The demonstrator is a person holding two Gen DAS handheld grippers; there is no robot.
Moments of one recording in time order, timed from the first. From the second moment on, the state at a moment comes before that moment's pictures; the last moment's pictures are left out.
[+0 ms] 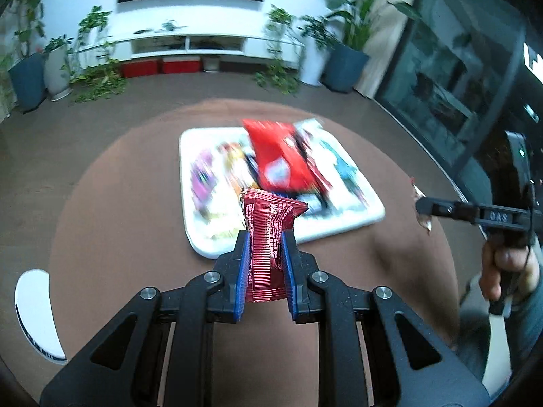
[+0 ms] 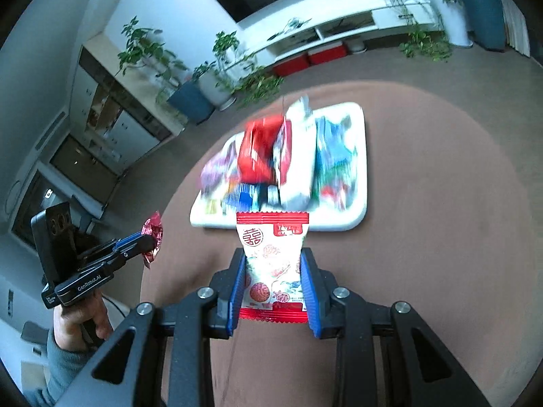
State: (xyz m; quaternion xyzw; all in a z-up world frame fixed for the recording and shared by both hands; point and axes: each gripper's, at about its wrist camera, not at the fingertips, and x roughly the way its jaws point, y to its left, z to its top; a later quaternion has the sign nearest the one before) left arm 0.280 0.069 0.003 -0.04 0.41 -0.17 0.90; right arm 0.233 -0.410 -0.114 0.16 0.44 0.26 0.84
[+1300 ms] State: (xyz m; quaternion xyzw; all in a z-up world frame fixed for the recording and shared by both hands) left arm 0.317 0.028 -0.013 0.05 0.34 -0.06 0.94; right arm 0.281 -0.377 -0.103 0.09 0.37 0.16 0.91
